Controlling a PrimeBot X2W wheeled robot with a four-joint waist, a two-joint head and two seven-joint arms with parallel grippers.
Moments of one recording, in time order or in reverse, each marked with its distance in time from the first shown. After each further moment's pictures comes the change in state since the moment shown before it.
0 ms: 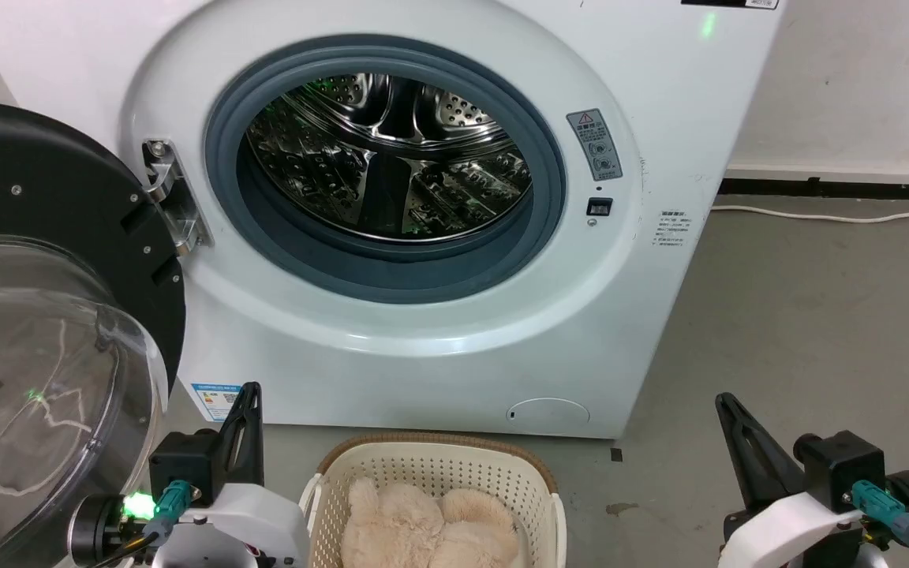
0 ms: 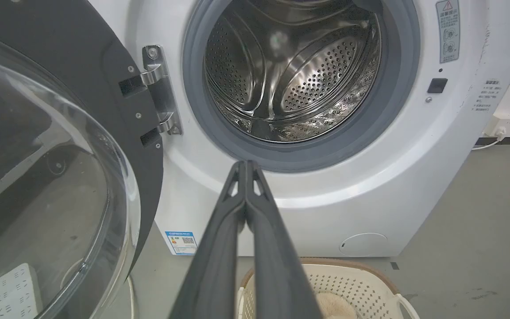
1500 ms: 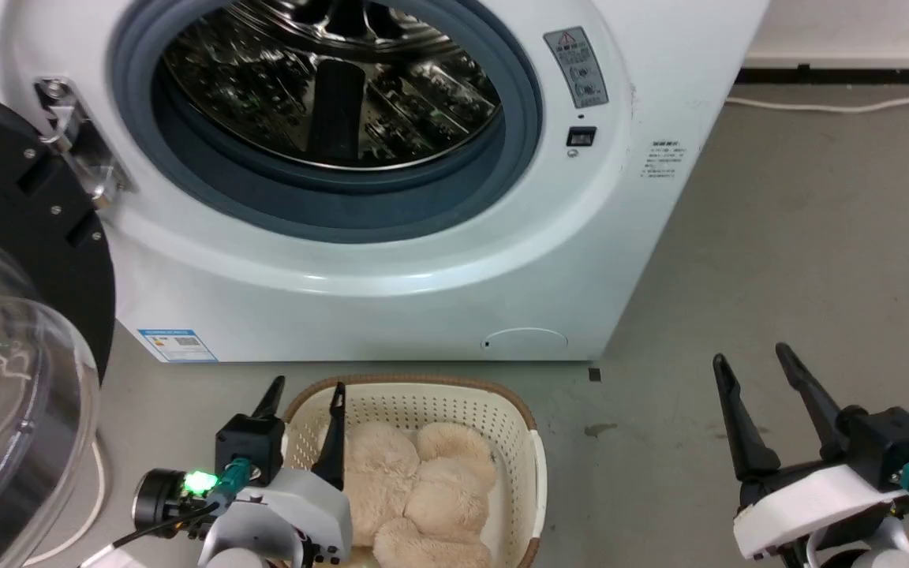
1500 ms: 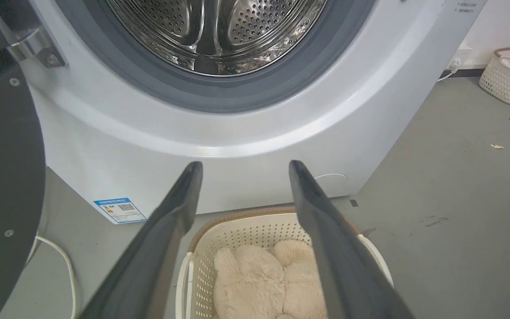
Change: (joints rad) left arm -0.100 0.004 -0.096 0.192 -0.020 -0.011 -0.063; right arm -0.051 0.000 -0.032 -0.010 0.086 0.000 -0.068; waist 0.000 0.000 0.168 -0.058
